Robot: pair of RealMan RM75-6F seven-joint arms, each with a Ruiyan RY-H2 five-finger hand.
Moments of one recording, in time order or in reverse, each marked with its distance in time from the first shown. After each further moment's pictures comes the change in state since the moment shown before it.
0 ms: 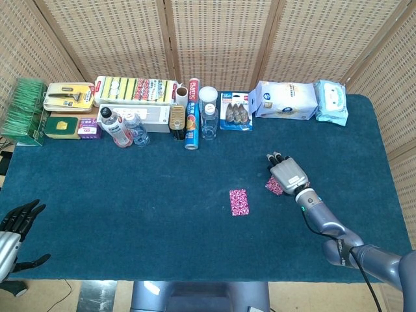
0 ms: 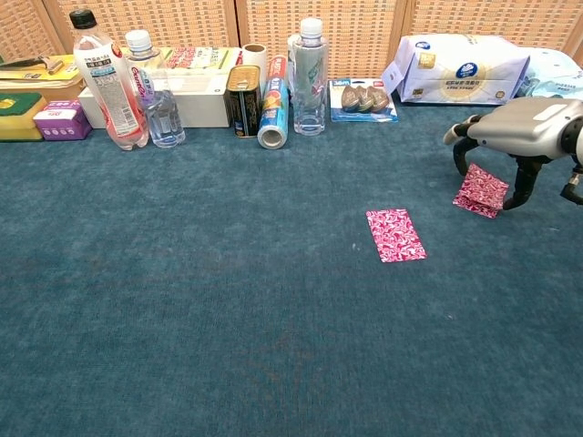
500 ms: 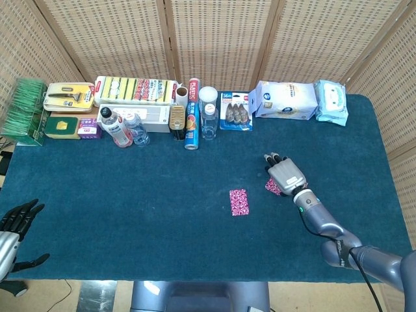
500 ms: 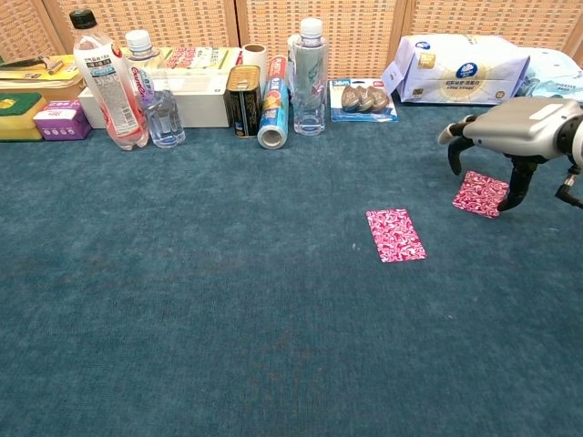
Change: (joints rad) left arm 0.002 0.001 -0.002 0.003 -0.002 0.006 -0.006; right arm 0.002 0.016 0.006 -0.050 0.011 0.016 -0.014
